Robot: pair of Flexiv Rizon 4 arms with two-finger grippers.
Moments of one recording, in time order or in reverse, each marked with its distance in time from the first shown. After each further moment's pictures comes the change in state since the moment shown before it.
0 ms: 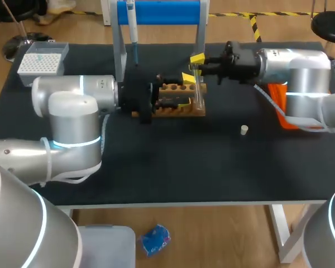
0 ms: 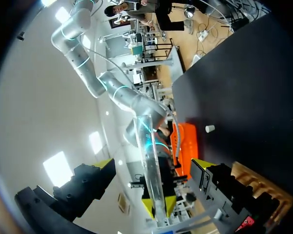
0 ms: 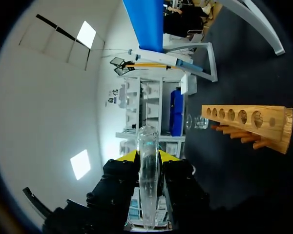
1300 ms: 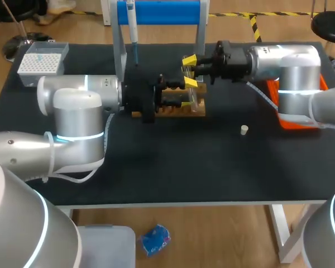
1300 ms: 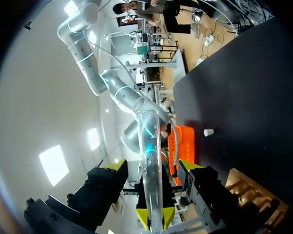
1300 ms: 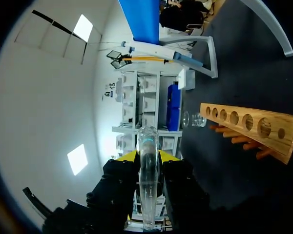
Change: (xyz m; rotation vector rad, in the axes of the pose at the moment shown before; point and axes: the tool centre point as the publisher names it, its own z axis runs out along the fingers) left arm 0.010 0.004 0.008 0.012 0.001 -0.077; right arm -0.011 0.002 0.017 0.059 -0.025 -0.013
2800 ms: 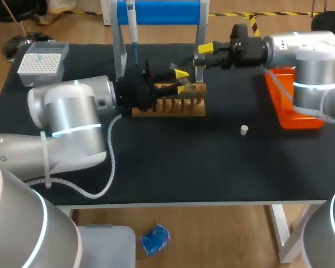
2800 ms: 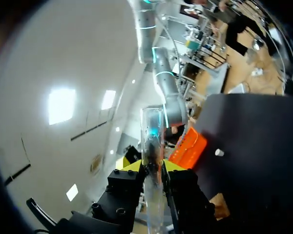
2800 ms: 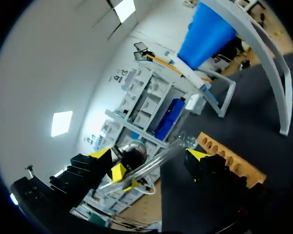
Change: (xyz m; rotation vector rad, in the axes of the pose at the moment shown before) left arm -0.028 0.017 -0.024 -0.137 -0.118 -0.555; right arm 0.027 0.006 -0.039 0.014 -0.062 -0.505
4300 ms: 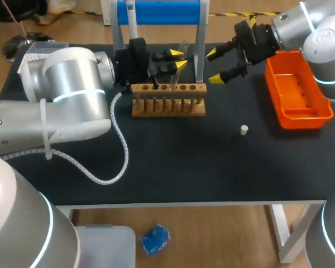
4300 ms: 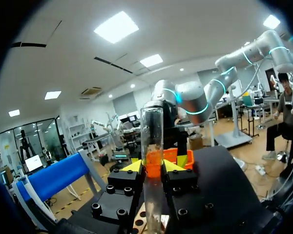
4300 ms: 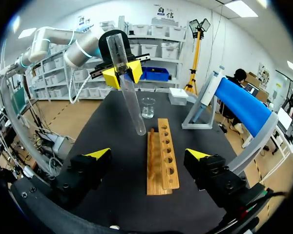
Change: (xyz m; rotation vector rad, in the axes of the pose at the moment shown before) left arm -0.039 0.023 0.005 -0.142 0.005 -0.878; right arm -0.026 -0.032 -0.037 0.492 -0.418 -1.002
